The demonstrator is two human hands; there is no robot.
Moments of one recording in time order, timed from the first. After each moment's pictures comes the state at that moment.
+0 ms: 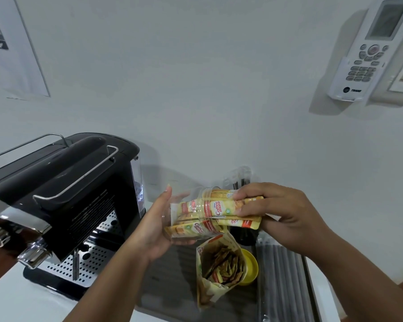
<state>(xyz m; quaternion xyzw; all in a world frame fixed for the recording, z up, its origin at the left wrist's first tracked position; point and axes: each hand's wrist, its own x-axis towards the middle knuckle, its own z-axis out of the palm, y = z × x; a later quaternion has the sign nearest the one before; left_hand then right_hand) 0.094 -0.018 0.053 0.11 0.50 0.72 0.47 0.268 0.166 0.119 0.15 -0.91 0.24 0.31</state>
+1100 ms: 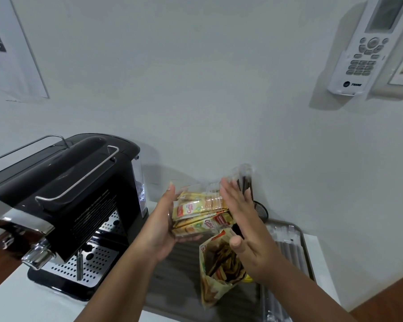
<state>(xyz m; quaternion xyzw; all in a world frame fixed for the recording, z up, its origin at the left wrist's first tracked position) 0.105 -0.014 0.057 0.14 0.50 0.74 0.41 0.254 0.106 0.061 0.00 -0.90 0.32 0.29</state>
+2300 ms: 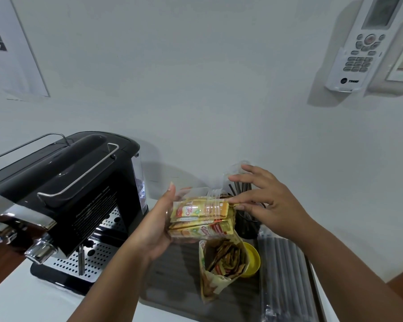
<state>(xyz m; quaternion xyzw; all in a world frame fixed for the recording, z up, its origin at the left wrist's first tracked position) 0.104 -0.026 0.058 0.16 0.53 0.71 0.44 0.249 0.175 0.093 0.01 -0.93 0.25 0.28</state>
